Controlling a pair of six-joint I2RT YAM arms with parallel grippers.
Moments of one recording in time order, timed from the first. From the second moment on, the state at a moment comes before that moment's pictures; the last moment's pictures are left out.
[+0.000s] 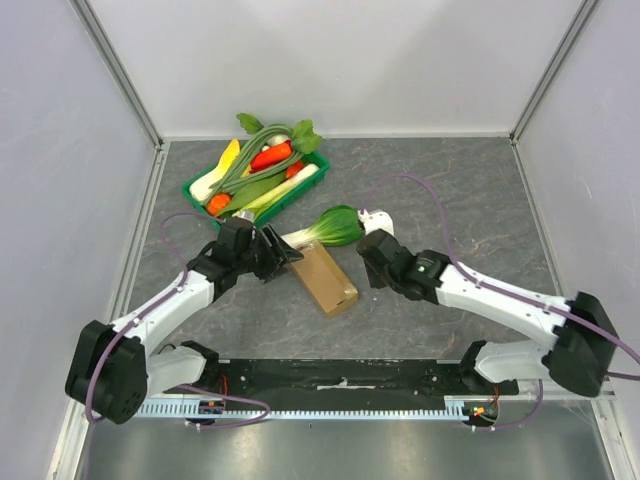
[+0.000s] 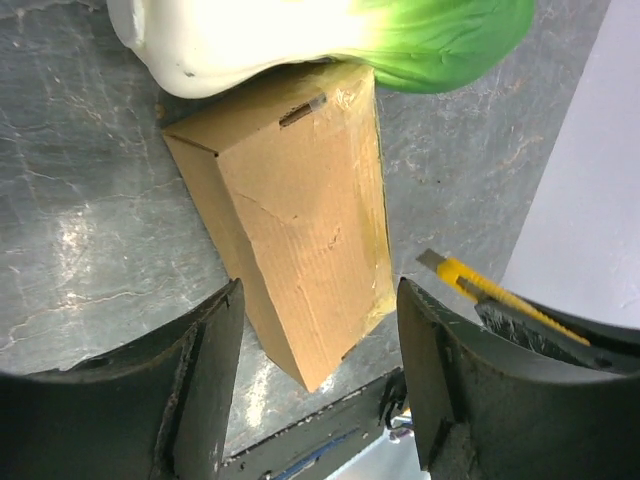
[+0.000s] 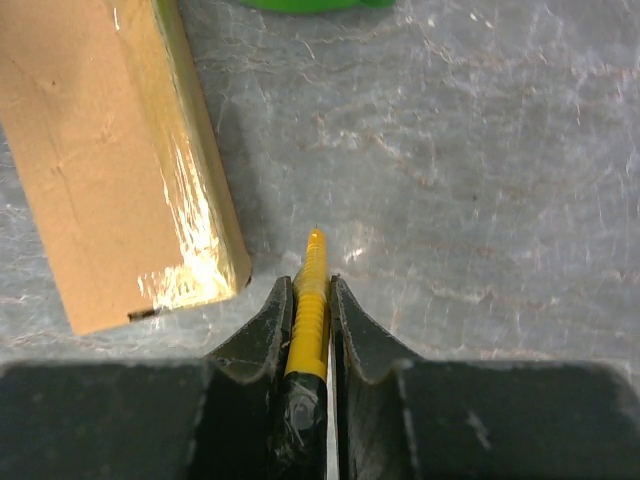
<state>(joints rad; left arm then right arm) -0.43 1.16 0.62 -0.18 0.25 -1.04 0.94 1.23 0.90 -0.56 0.40 0.49</state>
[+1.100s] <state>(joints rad) -0.51 1.19 0.79 -0.31 0.09 -0.77 1.01 1.05 0.98 -0.66 0.31 0.40</state>
